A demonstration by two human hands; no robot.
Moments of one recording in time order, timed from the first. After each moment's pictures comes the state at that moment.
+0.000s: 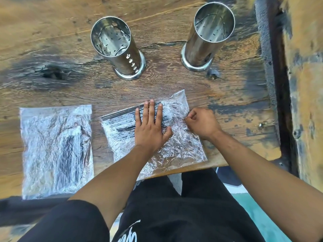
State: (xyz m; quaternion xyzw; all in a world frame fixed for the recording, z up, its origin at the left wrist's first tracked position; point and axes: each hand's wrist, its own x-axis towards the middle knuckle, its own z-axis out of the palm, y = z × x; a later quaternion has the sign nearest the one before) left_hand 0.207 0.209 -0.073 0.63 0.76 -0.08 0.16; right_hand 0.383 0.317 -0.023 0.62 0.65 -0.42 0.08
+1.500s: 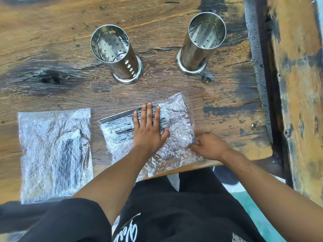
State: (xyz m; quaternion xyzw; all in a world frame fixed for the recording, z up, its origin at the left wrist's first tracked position) left_hand 0.206 0.210 -0.066 0.63 0.75 -0.11 0.19; right_hand 0.431 0.279 -0.004 0.49 0.72 -0.38 0.30
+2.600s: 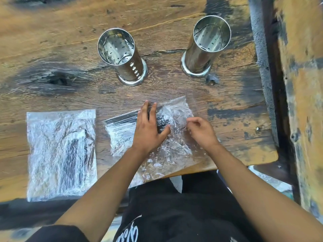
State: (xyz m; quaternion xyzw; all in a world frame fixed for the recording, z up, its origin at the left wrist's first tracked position) left_hand 0.190 0.219 -0.031 0.54 0.77 0.09 0.32; right_hand 0.381 0.288 -0.012 0.68 0.42 -0.60 -0.07
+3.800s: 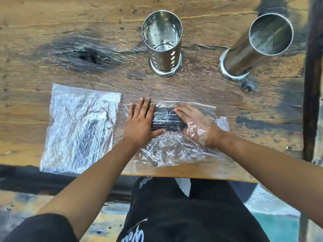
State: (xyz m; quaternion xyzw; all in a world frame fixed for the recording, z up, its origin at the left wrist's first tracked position) left_hand 0.105 0.178 -0.044 0.57 0.78 -0.10 0.22; right_hand 0.326 0.308 -0.045 0.26 0.89 -0.34 0.14
